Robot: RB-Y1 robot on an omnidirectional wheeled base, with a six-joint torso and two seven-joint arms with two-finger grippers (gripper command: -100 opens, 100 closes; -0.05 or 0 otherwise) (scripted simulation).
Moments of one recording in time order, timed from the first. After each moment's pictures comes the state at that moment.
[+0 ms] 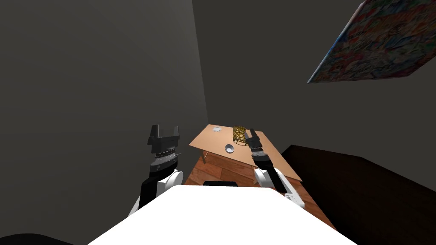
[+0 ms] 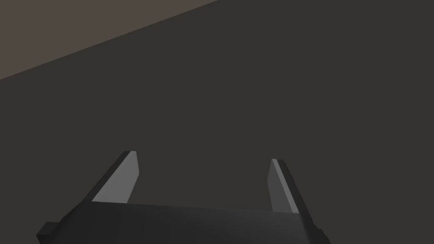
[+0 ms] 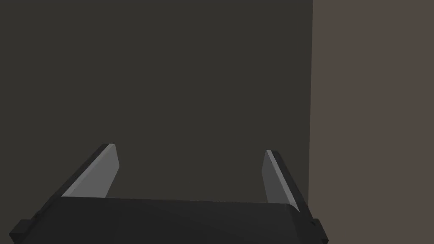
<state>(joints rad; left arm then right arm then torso) 0.54 0.02 0.00 -2.38 0.12 -0.60 0.14 0.38 -0.22 0.06 -2.08 0.06 -0.47 -0.13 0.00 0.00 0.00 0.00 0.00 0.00</state>
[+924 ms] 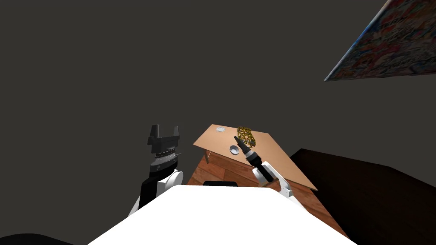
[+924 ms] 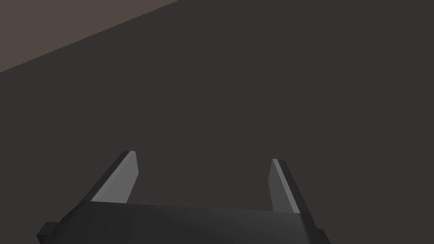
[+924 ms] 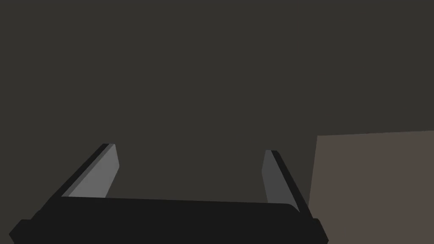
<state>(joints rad) 0.54 0.02 0.00 -2.38 0.12 -0.60 0.14 0.22 -0.45 0.22 -1.80 0.32 -0.46 -0.09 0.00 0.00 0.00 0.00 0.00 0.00</state>
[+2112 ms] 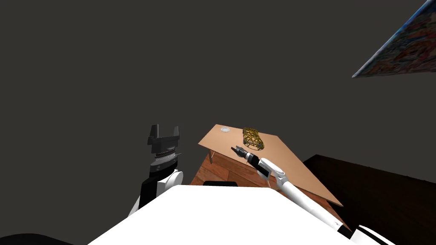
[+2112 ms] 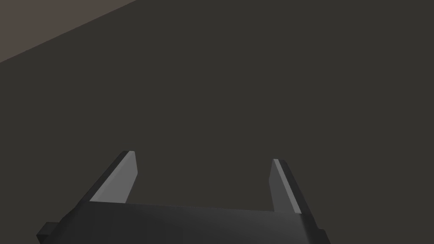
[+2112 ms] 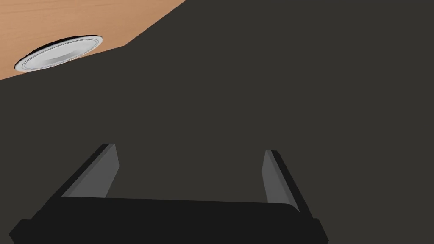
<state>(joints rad) 0.54 0.02 0.00 -2.38 0.12 -0.60 0.14 0.03 -0.65 0.40 -1.45 0.63 -0.46 -0.05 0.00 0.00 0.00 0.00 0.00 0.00</state>
